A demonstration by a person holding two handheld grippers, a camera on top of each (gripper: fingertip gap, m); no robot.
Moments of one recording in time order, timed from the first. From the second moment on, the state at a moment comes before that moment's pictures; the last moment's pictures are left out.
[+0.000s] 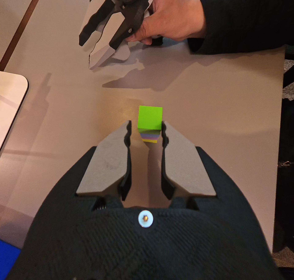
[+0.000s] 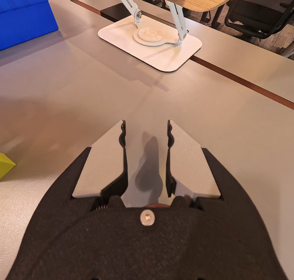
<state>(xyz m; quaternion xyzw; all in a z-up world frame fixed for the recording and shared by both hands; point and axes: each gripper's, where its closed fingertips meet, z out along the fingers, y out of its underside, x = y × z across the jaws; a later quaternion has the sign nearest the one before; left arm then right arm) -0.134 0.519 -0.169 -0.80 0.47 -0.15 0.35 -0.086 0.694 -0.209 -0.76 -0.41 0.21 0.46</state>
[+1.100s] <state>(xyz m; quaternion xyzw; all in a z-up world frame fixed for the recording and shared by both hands) -0.231 0.604 -0.149 -0.84 0.15 -0.16 0.49 -0.128 0.595 -0.158 -0.55 -0.59 0.32 0.49</state>
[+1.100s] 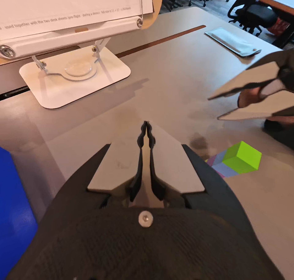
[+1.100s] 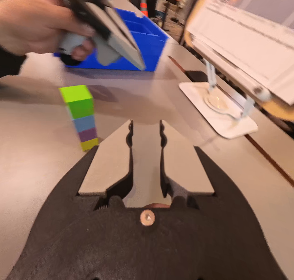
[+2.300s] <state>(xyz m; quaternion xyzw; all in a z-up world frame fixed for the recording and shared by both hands) -0.203 0.602 -0.201 -0.87 0.25 -0.10 0.41 -0.153 0.425 -0.190 -0.38 -0.77 0.38 0.35</state>
